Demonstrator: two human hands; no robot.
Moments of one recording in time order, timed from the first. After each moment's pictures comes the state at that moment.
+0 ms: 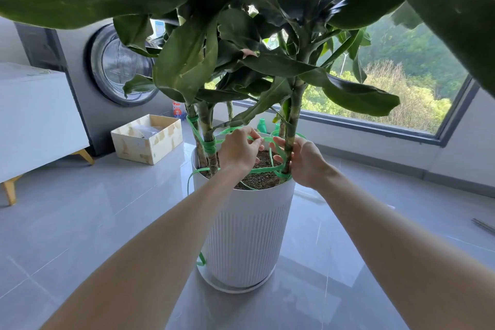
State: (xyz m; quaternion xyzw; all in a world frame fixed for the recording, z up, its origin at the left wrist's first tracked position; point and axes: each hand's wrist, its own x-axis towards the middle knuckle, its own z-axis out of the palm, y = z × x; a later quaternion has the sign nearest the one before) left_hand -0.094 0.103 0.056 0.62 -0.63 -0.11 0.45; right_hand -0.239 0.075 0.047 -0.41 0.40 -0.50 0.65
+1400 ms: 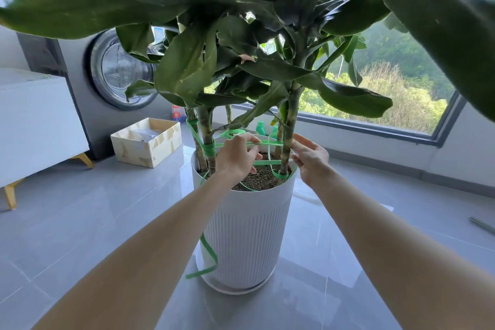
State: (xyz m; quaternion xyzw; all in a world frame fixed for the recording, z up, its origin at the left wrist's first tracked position) left_hand -0.087 0.111 0.054 0.61 -0.67 -0.13 0.40; right_hand -0.243 0.090 0.056 -0.32 0.47 -0.62 0.54
